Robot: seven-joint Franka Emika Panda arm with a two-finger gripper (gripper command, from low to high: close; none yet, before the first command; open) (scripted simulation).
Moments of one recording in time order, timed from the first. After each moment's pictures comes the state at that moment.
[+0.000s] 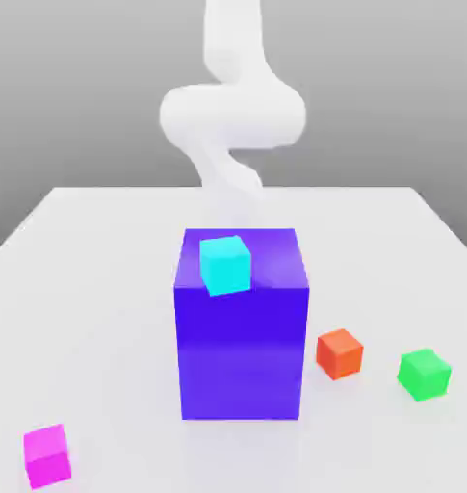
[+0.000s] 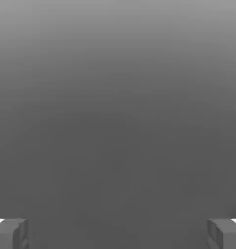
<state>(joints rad) -0.05 -0.71 0.01 -2.30 -0.01 2.33 0.87</state>
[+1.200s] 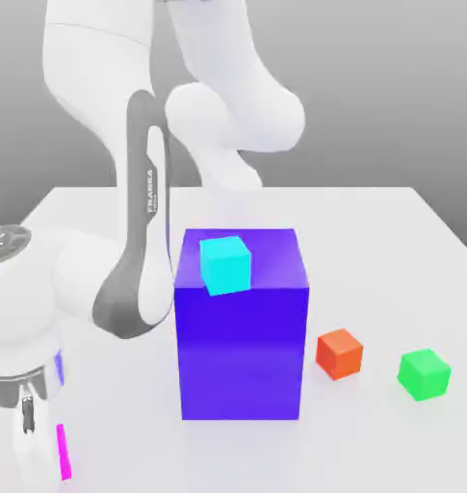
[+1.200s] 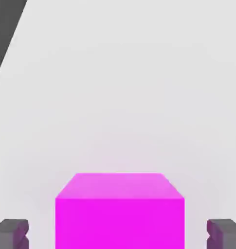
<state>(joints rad) -0.41 0.48 -0.05 -2.32 0.07 2.80 1.46</state>
